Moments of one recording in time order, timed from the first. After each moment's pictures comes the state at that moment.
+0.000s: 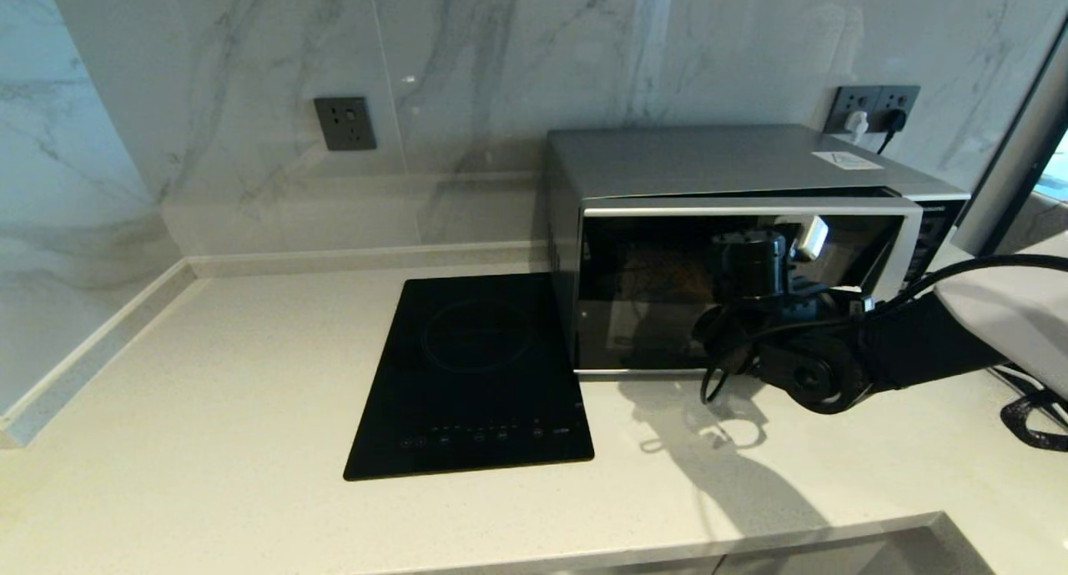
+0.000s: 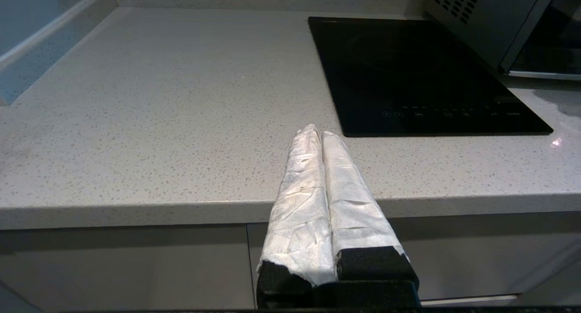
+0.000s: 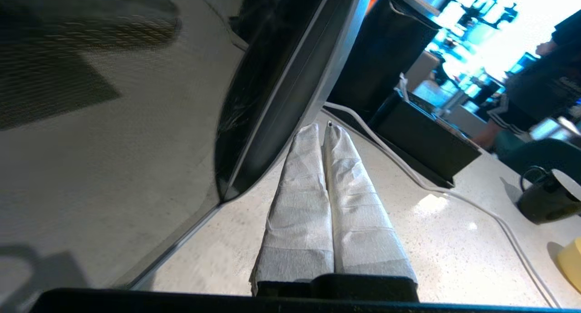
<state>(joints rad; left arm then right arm) 0.00 0.00 0.00 -0.01 0.02 -0.07 0.43 2.11 -1.21 -0.61 -1.52 -0.02</state>
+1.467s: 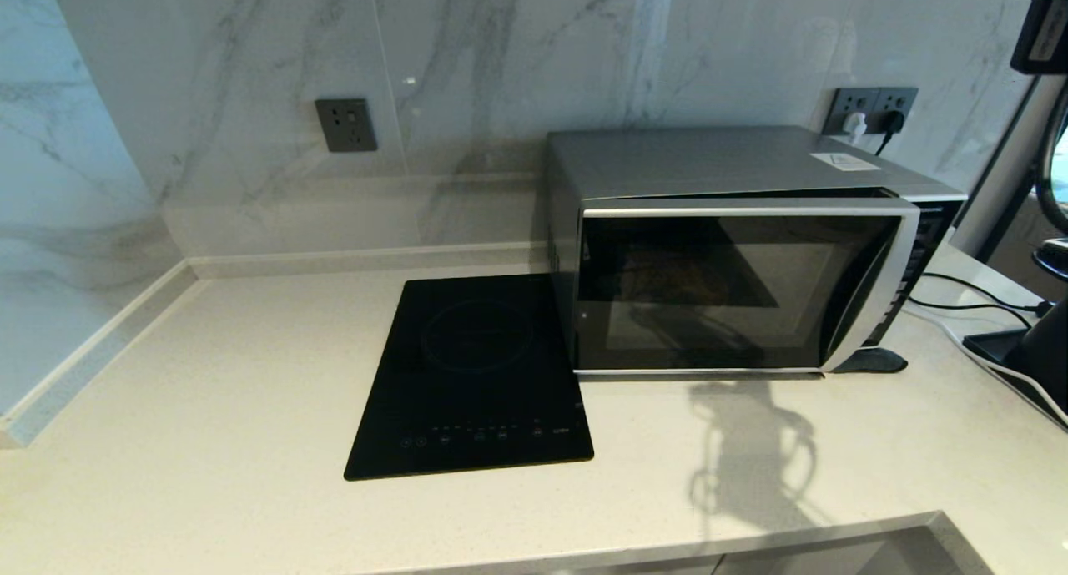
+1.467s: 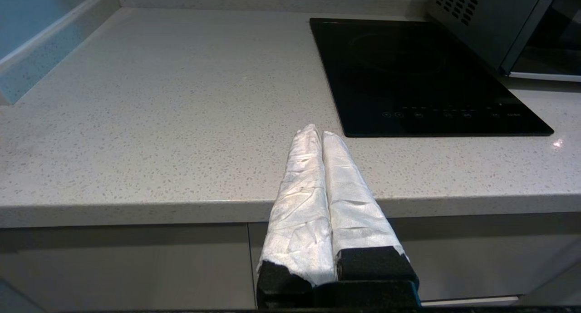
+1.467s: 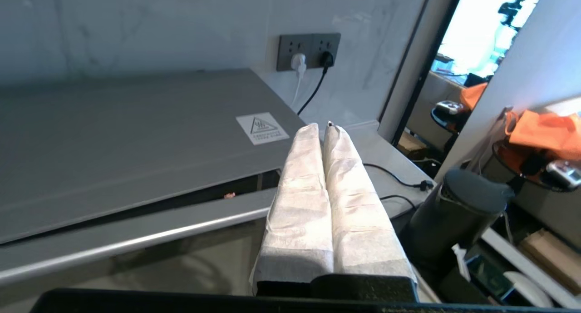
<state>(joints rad) 0.00 0.00 0.00 -0.01 0.02 -0.07 0.47 1.43 -1.43 -0.22 -0.92 -0.24</state>
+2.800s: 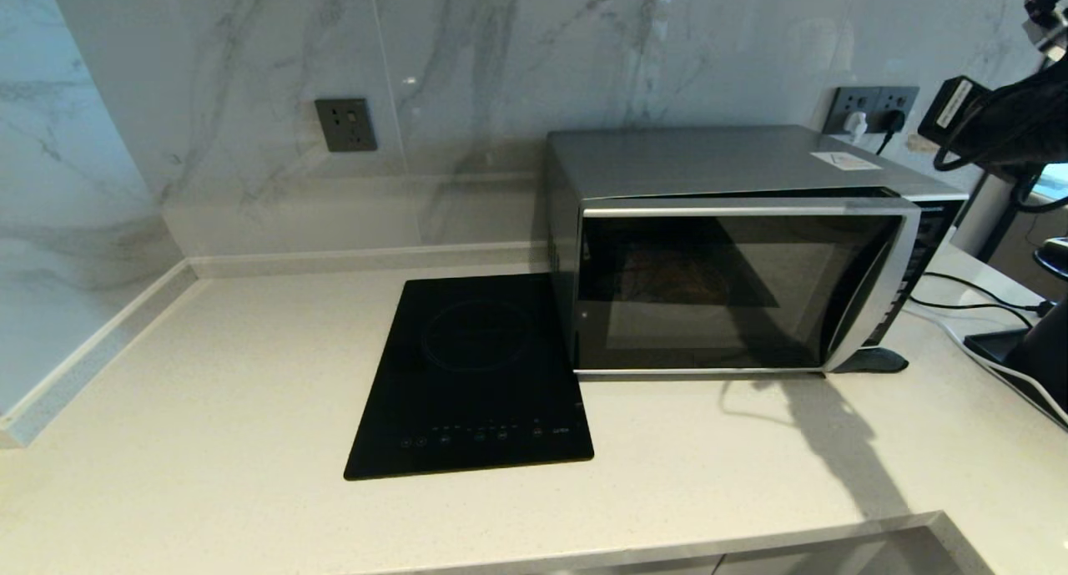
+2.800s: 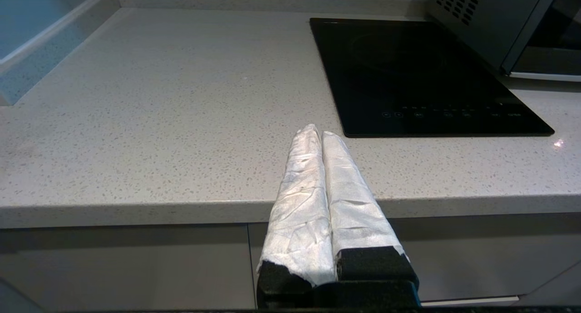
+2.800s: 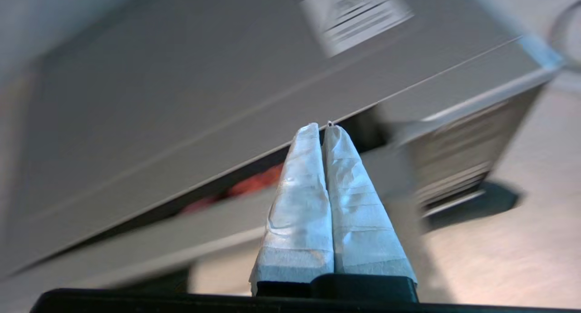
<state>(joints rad) 0.00 0.00 0.00 -0.01 0.02 -0.07 -0.06 1.80 -1.83 0.31 -0.05 0.42</state>
